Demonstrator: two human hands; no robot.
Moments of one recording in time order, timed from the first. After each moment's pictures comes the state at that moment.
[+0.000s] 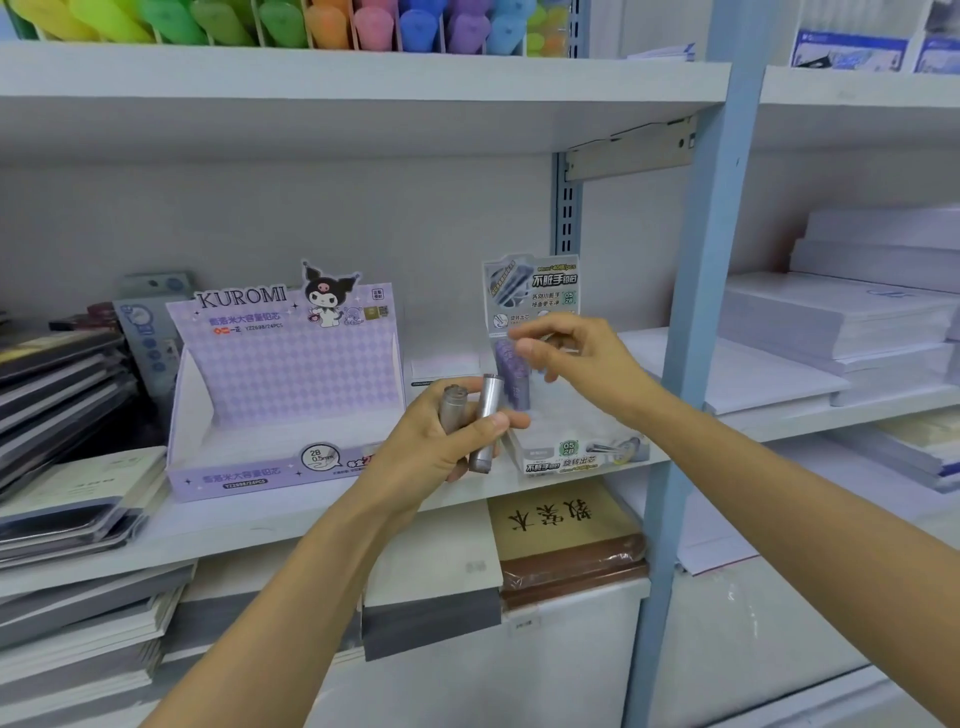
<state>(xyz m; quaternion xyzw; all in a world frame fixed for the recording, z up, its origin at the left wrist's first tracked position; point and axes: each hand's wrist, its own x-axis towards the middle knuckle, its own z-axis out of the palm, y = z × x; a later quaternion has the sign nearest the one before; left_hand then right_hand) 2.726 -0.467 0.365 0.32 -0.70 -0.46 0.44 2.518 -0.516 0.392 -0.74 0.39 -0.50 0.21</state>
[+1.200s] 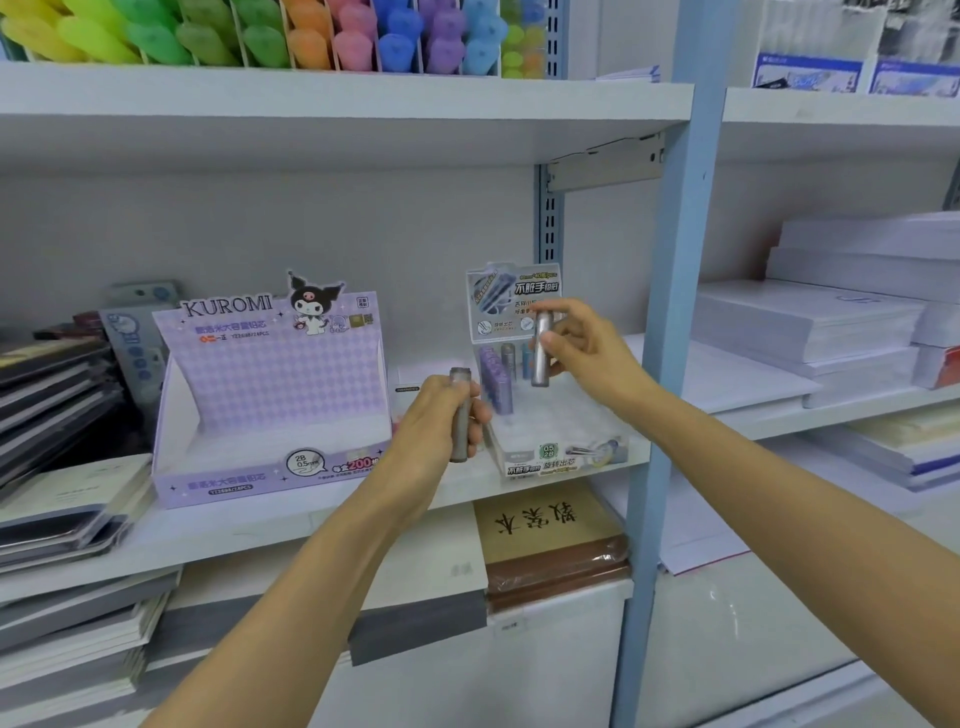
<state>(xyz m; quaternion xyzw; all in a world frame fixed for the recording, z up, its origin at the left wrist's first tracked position) 2.703 -0.462 0.371 0.36 -0.61 -0.48 0.51 2.496 -0.522 0.393 -0.70 0.43 -0.54 0.21</state>
